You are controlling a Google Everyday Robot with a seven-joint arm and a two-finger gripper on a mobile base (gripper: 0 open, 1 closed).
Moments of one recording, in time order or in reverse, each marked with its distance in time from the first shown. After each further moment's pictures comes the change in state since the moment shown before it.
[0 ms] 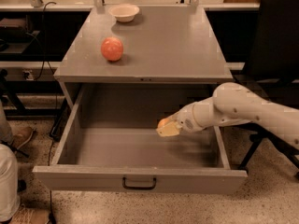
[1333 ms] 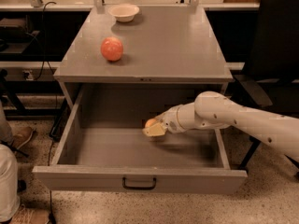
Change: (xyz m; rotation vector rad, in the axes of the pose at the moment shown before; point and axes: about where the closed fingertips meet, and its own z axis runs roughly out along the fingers) arm -0.016 -0.013 0.062 0.039 -0.071 -0.036
